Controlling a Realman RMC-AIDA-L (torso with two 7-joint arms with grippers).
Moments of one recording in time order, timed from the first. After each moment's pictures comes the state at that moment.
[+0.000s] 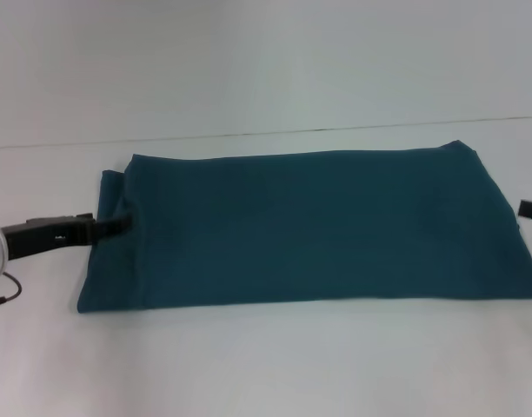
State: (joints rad) left arm -0.57 -2.16 0.68 0.85 2.24 1.06 -2.03; right arm 0.43 1.96 -0.39 -0.71 -2.15 -1.28 1.91
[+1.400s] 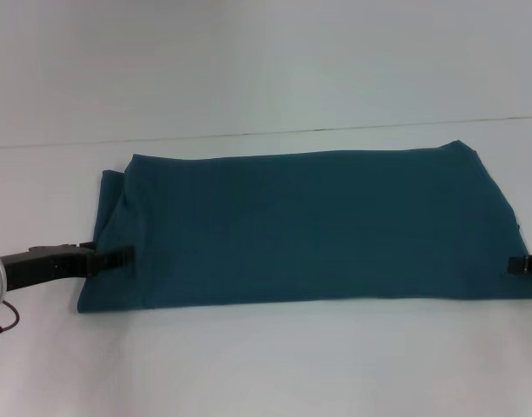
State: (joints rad) left arm -0.53 -2.16 0.68 0.83 2.25 1.10 -1.97; right arm 0.47 1.94 -0.40 -0.69 -2.39 -1.32 2.14
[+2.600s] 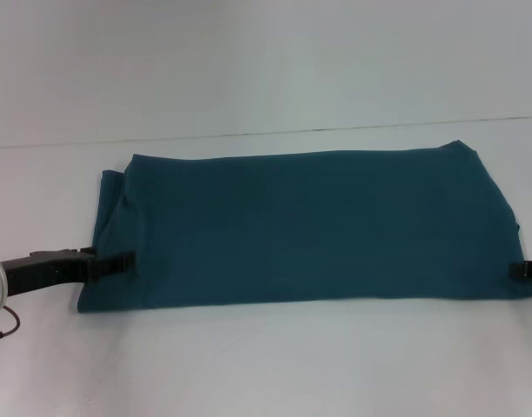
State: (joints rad) left arm -0.52 -2.16 0.68 0.82 2.25 1.10 -1.96; right arm 0.47 1.97 -0.41 -0.69 -2.39 -1.29 2.13
